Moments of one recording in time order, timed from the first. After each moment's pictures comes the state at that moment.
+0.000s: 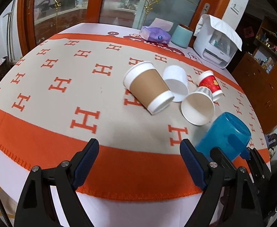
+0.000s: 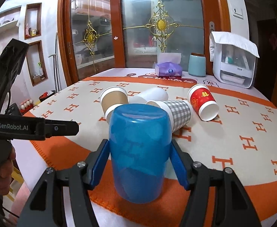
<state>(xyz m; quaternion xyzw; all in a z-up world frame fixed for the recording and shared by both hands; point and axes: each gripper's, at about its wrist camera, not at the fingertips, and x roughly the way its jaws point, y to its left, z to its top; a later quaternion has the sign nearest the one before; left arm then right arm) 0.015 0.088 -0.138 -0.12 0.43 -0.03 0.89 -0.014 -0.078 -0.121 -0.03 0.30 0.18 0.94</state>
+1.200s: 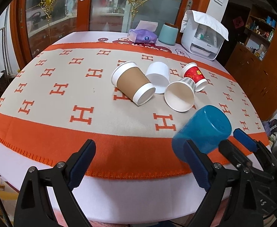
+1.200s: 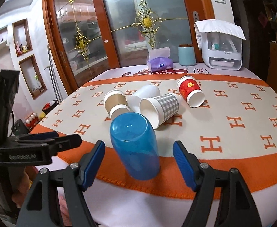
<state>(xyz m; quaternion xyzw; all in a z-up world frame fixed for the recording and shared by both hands) -0.025 0.067 -0.114 -0.08 0.43 -0.05 0.90 -0.051 -0.107 -0.077 0.04 0.34 0.16 0.93</state>
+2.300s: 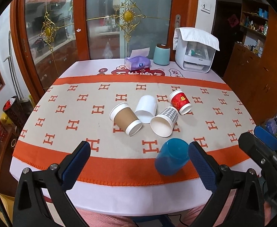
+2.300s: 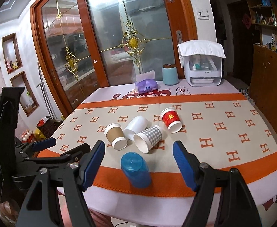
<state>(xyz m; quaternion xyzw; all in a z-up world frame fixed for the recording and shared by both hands) -0.043 0.022 0.009 -0.01 0.39 -0.02 0.92 -0.066 -0.127 0.048 0.06 0.33 0.10 0.94</state>
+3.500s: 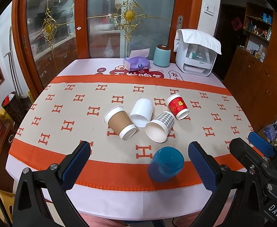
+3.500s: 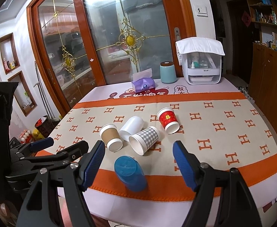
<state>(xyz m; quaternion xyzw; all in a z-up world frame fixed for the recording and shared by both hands) -0.027 0.009 0.013 -0.03 0.39 -0.01 0.92 -0.049 -0.136 0.039 0.06 0.34 0.10 0.93</state>
